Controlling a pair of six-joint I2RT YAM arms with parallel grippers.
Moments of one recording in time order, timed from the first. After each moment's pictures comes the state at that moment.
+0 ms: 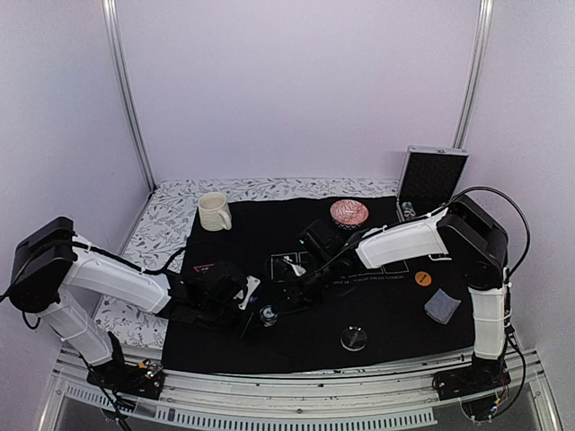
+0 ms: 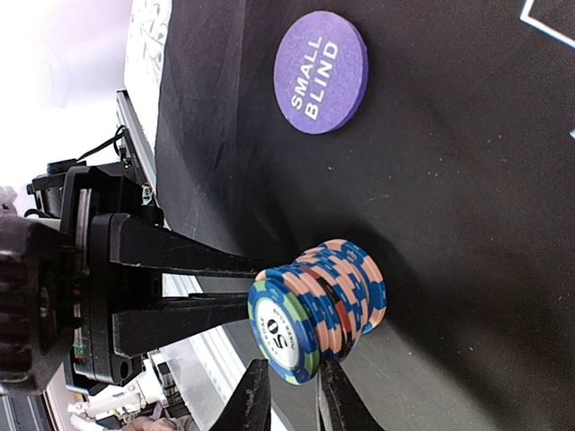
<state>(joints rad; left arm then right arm) -1.02 1.57 0.62 0.01 0.04 -0.46 0.92 2.09 1.32 -0.20 -0.74 0.67</state>
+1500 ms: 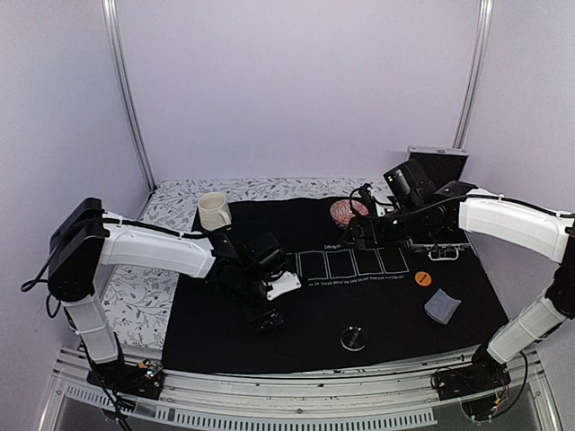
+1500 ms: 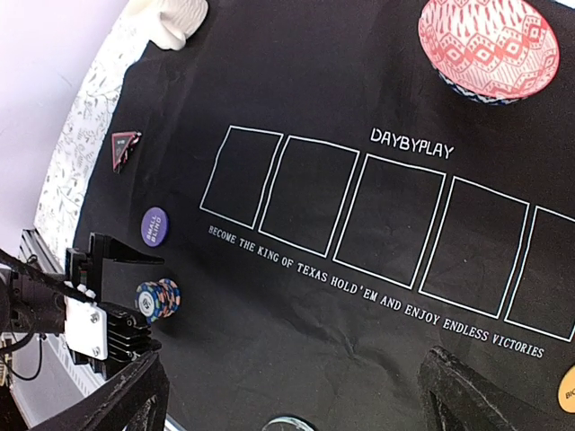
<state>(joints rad) -1.02 1.81 1.13 -0.54 0.05 0.20 0.65 1.48 1.17 -0.57 -0.22 0.39</state>
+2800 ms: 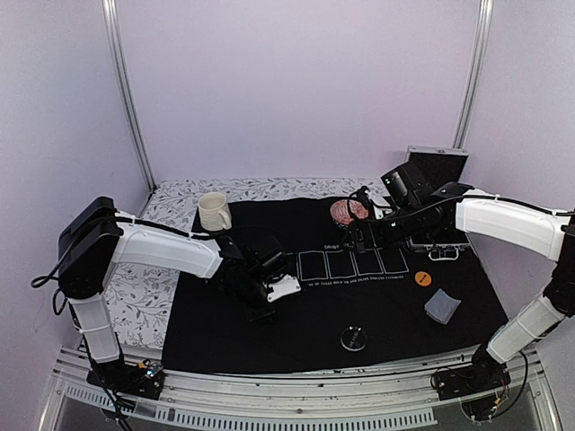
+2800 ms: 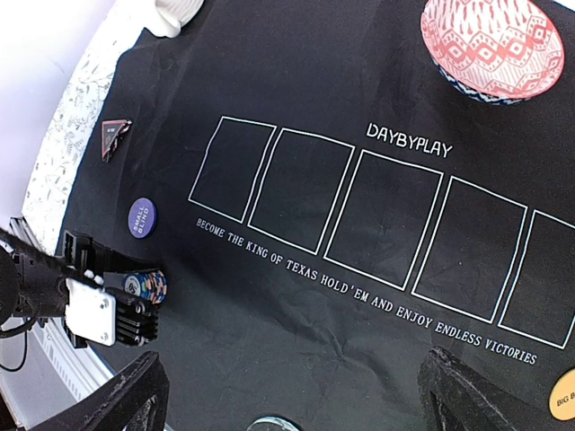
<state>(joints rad) -1.00 1.88 1.15 -0.54 0.02 0.26 0.65 1.50 1.17 -0.57 -0.21 0.34</state>
